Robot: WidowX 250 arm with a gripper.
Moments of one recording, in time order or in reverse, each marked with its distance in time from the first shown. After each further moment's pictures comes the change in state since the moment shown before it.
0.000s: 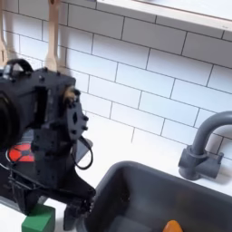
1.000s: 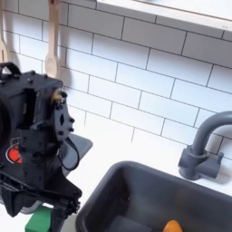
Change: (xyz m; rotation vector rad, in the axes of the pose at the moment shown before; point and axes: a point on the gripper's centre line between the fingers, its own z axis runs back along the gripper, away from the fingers) arm -0.002 0.015 -0.005 0.011 0.030 0.003
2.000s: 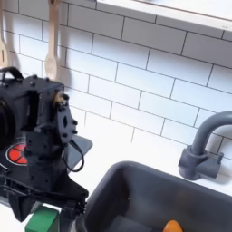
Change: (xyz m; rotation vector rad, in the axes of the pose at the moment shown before) arm 0.004 -0.009 -0.007 -0.055 0.005 0.044
